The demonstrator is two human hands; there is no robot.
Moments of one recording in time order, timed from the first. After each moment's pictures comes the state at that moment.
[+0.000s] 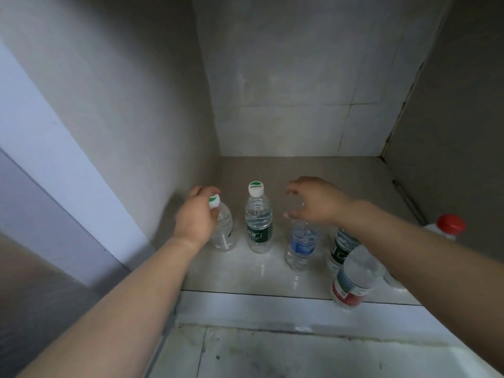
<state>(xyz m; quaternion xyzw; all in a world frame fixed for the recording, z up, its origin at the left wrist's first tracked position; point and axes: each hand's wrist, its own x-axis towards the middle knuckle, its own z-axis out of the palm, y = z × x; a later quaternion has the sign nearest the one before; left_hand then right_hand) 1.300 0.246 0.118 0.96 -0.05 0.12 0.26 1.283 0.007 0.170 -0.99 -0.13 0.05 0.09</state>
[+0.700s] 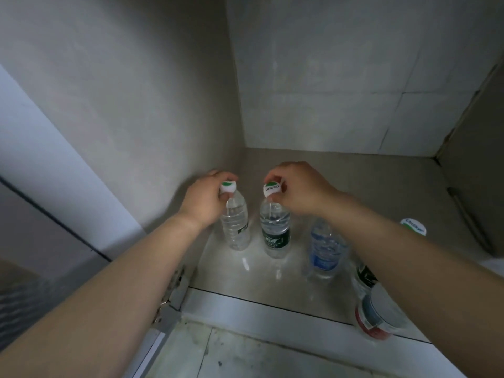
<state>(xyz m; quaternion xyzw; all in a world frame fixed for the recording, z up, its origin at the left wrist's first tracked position) 1.342 0.248 0.121 0.96 -0.09 0.12 0.22 1.342 0.047 0.154 -0.95 -0.20 -0.01 0.25</state>
